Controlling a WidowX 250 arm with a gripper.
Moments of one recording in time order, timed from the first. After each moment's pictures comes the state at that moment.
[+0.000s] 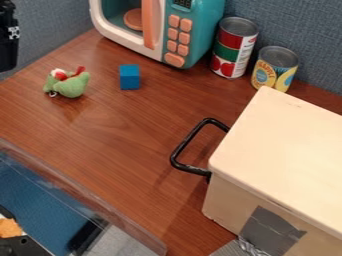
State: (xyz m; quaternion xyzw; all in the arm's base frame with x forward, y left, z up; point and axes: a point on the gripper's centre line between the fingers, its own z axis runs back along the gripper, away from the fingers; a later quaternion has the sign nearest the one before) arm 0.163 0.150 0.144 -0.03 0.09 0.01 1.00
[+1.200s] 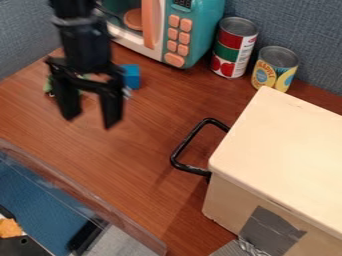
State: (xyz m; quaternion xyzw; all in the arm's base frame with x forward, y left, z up) arm 0.214 0.045 0.083 -0.10 0.05 0.05 0.99
